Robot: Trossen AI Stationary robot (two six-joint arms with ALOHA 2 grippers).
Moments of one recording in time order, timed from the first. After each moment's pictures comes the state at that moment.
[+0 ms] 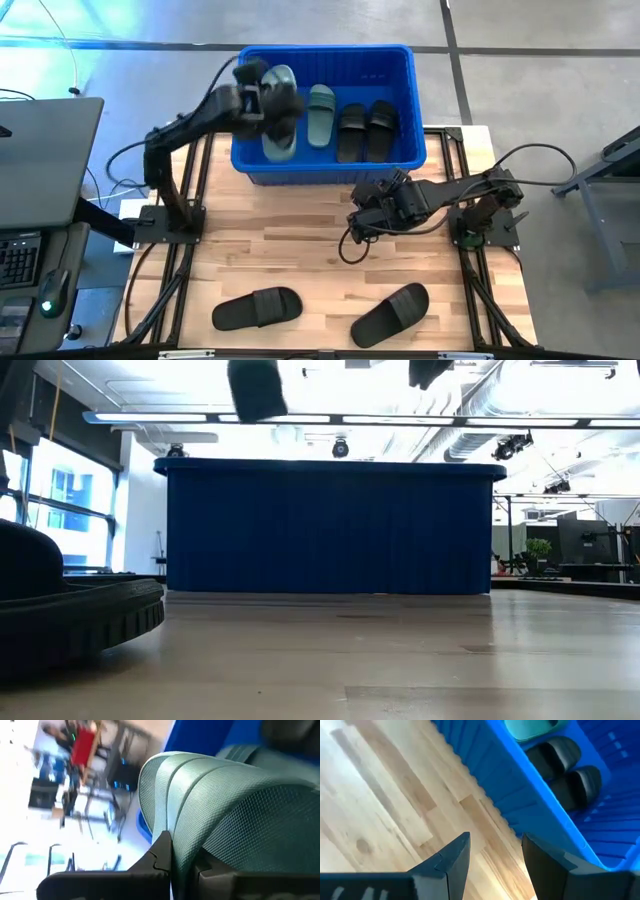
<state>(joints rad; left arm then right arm) 0.37 1.78 2.21 -1.47 -0.99 0.17 0.29 1.77 1.91 -1.57 0.64 0.81</state>
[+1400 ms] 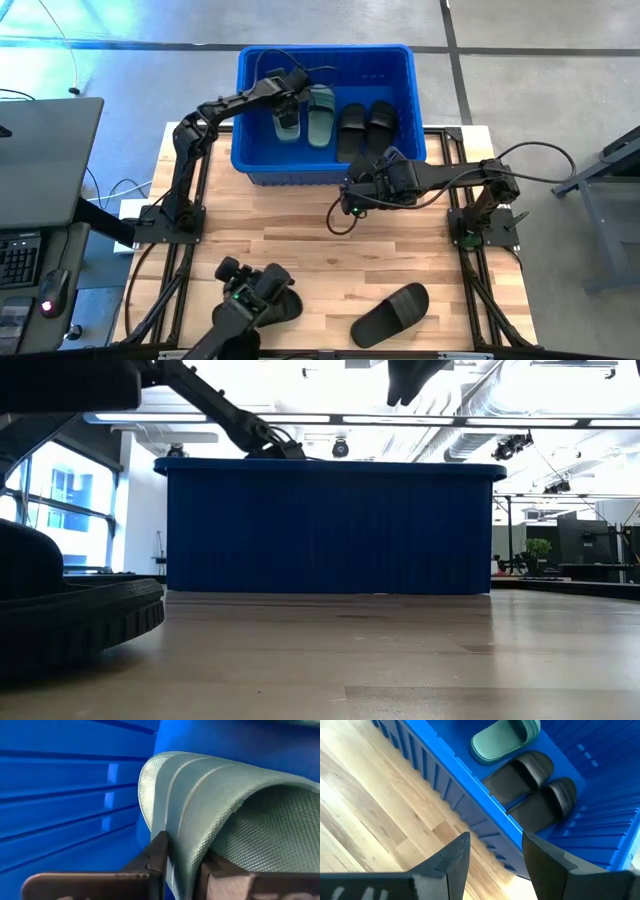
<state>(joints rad) 0.89 2.14 1.80 -0.71 -0.61 0.62 0.15 1.77 1.91 -1.50 0.71 0.71</state>
